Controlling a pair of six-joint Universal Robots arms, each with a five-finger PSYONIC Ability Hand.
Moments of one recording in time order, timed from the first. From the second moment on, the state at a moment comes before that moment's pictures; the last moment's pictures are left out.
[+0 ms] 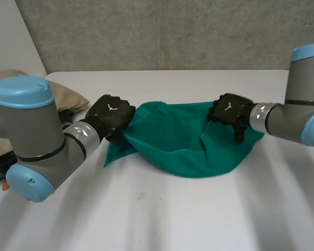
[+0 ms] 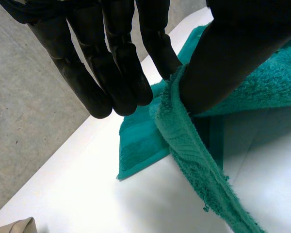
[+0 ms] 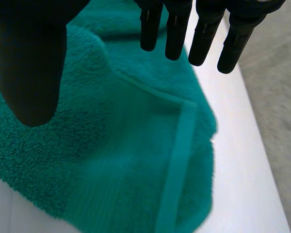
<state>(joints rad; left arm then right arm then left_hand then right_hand) 4.24 -2.02 -1.41 3.18 -1.38 3.61 1.83 -0.70 0.74 0.55 1.13 2.04 1.18 1.20 1.19 1.20 0.98 0.36 0.34 0.37 0.36 0.21</state>
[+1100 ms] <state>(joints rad) 4.31 -2.24 -0.83 3.21 -1.44 3.65 1.80 -0.96 0.88 0.04 1.28 2.37 1.18 1.20 1.19 1.20 0.98 1.13 1.18 1.19 1.20 0.98</state>
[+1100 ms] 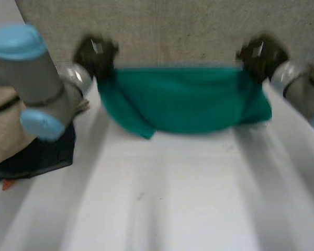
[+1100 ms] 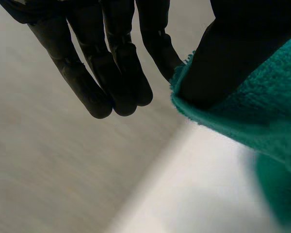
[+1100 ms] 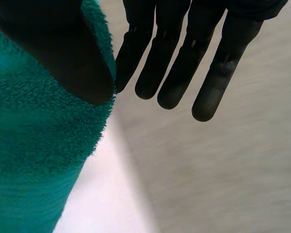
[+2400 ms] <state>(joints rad) 4.36 -2.28 -1.32 3.22 -1.49 3.62 1.91 -1.32 1.55 -0.27 1.43 2.87 0.59 0.58 0.58 0.59 0.41 1.13 1.18 1.19 1.20 0.99</state>
